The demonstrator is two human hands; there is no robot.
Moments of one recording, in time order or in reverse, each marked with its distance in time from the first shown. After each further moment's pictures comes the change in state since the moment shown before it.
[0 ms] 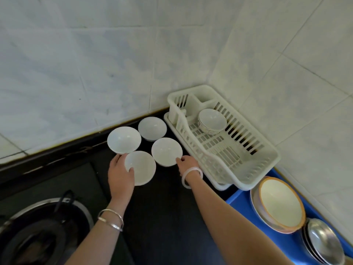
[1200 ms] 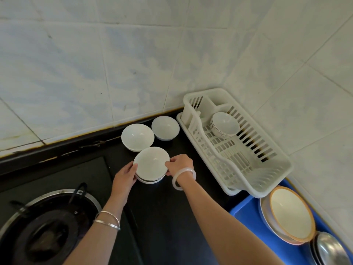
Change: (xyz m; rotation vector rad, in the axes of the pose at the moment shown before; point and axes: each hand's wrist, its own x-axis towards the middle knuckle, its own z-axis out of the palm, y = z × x) left_hand 0.016 -0.040 -0.008 -0.723 -0.211 -0.509; right_hand -0.039 -0.052 0.035 0.045 -0.017 -0.027
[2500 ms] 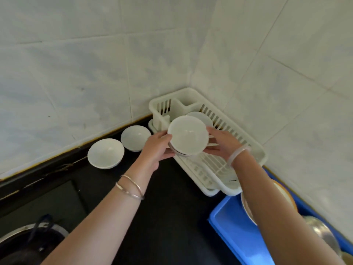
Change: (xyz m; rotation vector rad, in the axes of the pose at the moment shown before) left_hand -0.052 0.100 0.174 0.178 -0.437 0.071; right_hand 0.032 0.041 -0.206 0.707 -0.035 0.044
